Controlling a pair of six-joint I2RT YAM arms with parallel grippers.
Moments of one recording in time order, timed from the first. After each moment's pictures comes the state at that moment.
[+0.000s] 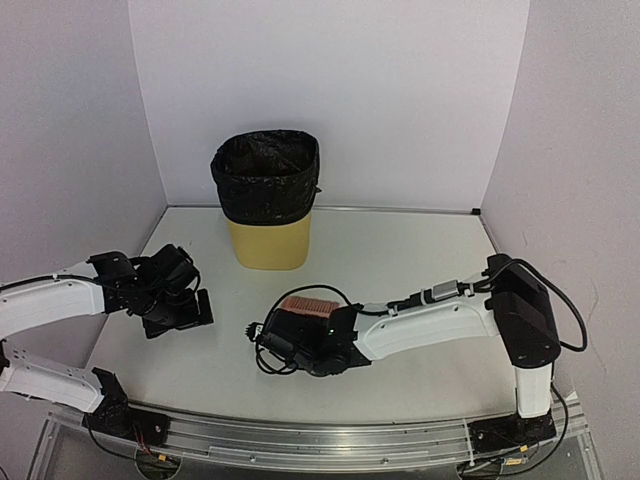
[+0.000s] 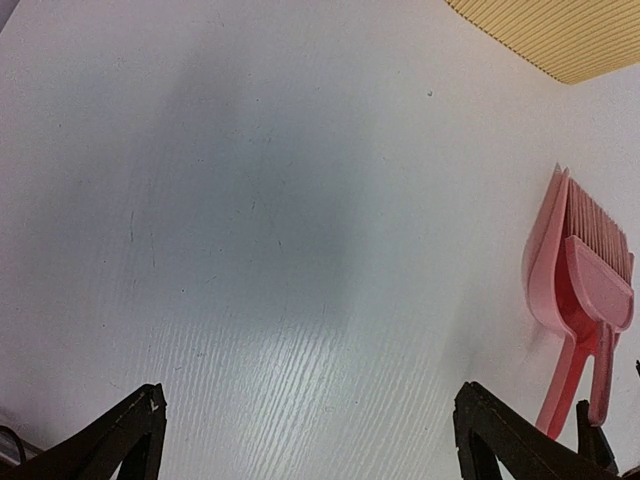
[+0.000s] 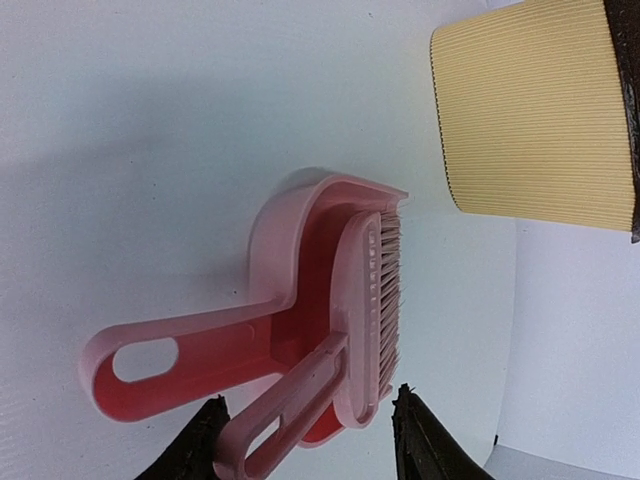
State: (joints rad) left arm -0.79 1.11 0.78 -0.84 -0.29 -1.02; right arm 1.33 2.07 1.46 -0.43 0.69 -0.38
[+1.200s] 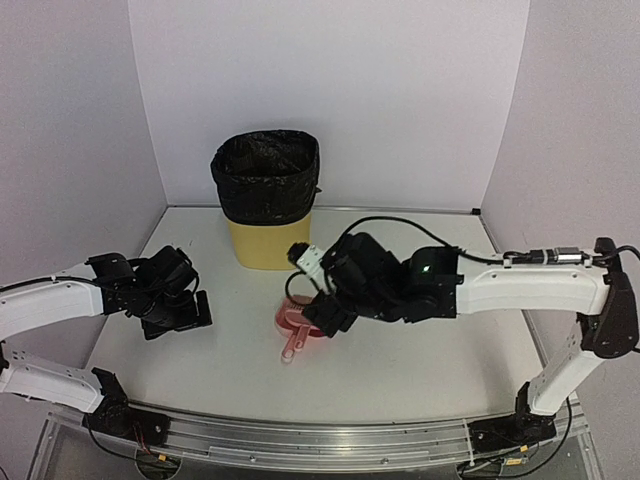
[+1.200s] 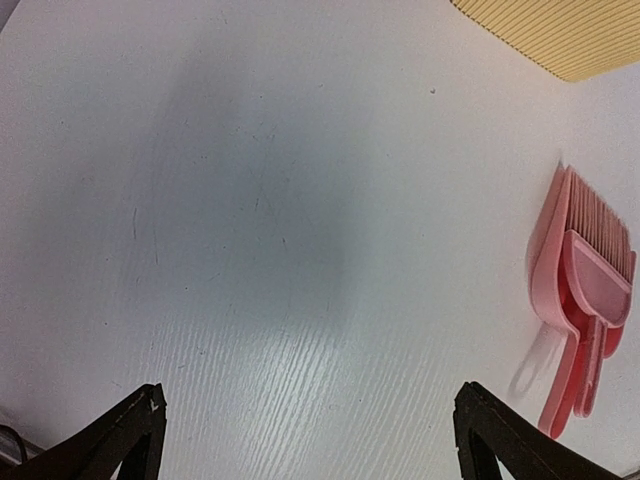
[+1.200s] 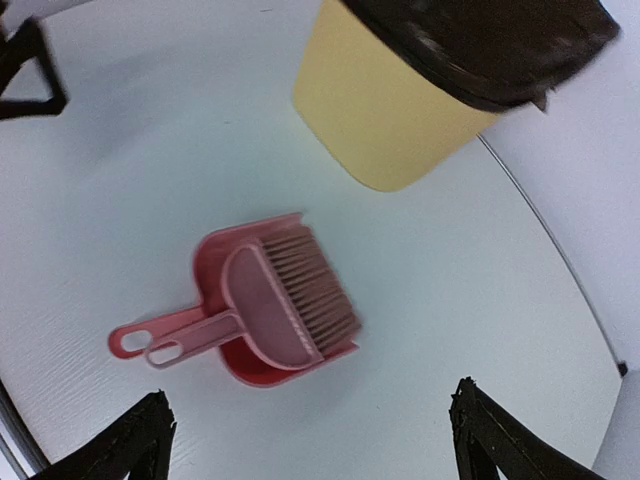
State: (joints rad) left arm -0.79 1.10 0.77 -0.84 -0.29 -1.02; right arm 1.20 1.63 1.33 -0.49 0.47 -0.01
